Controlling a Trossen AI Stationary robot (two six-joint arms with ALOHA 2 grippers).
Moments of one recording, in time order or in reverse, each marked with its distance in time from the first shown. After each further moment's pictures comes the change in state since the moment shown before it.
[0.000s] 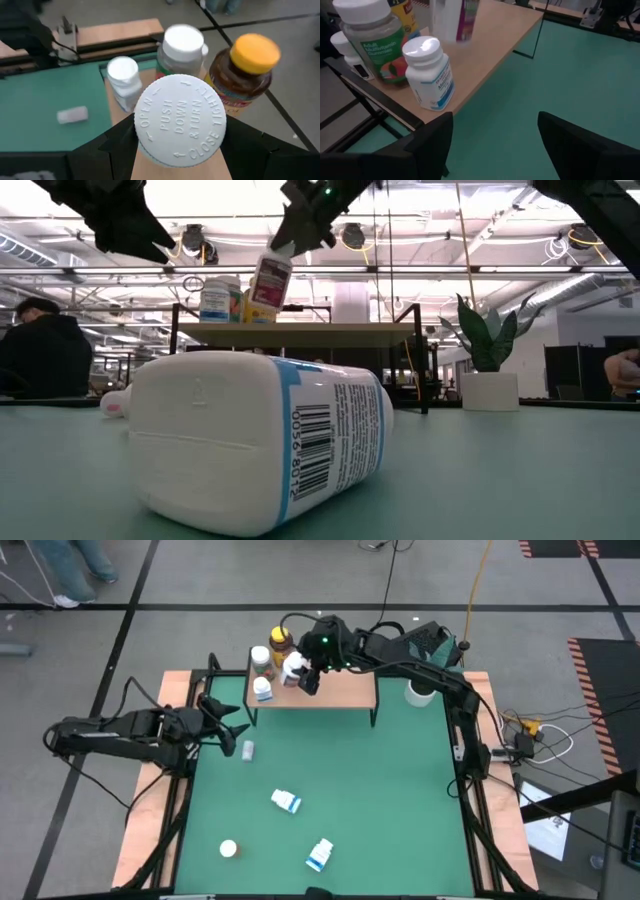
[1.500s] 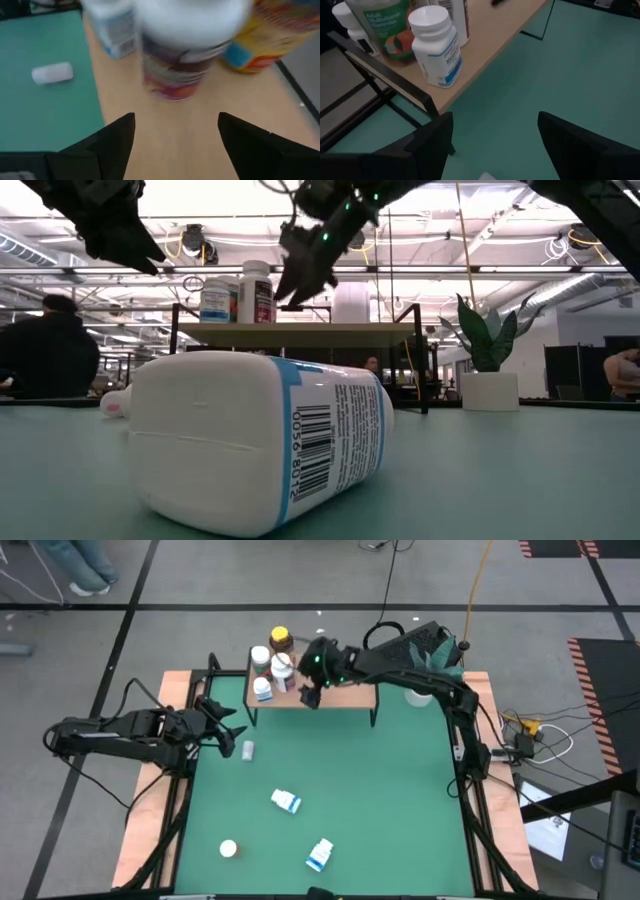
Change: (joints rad) left arm 0.001 0.000 0.000 -0.104 0.000 -0.056; right arm 0.004 0.006 -0.252 0.097 0.010 0.015
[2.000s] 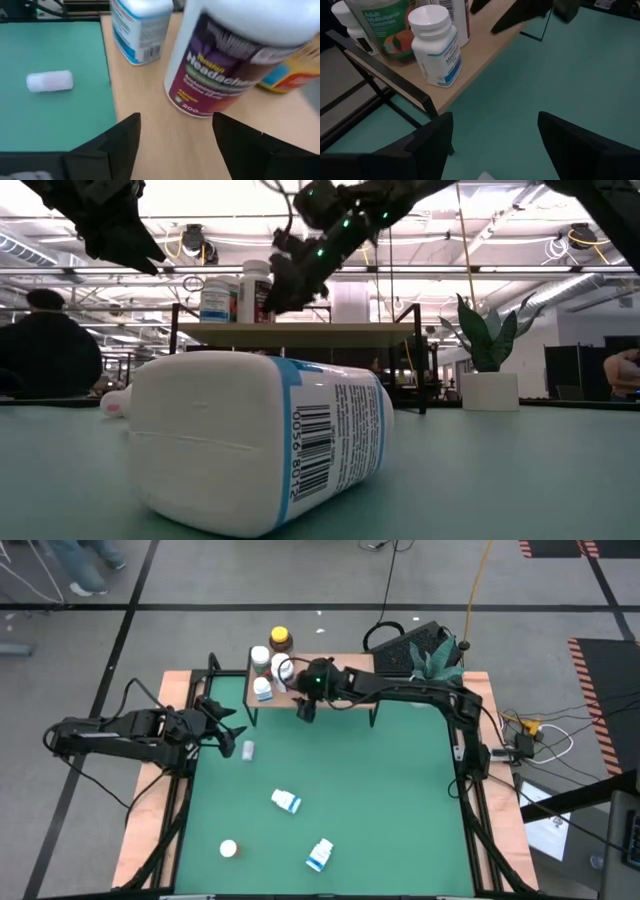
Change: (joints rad) left arm 0.000 0.000 0.000 0.001 0.000 -0.007; right arm 0.064 -0.047 -0.263 0.368 0.067 -0.060
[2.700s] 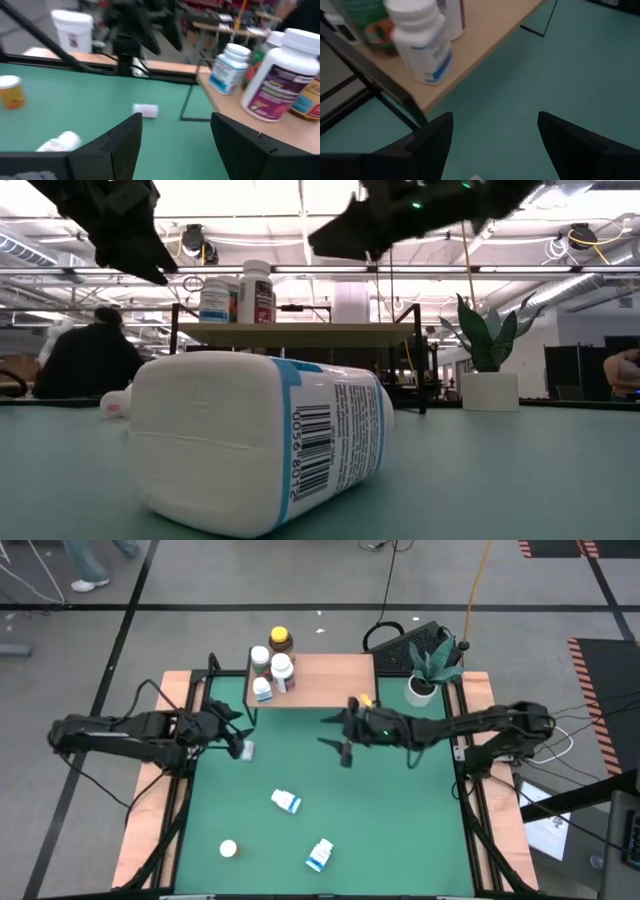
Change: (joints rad) left arm -0.003 0.102 -0.019 0.075 0.000 -0.058; right arm 0.260 -0.511 -0.823 0.721 0.038 -0.010
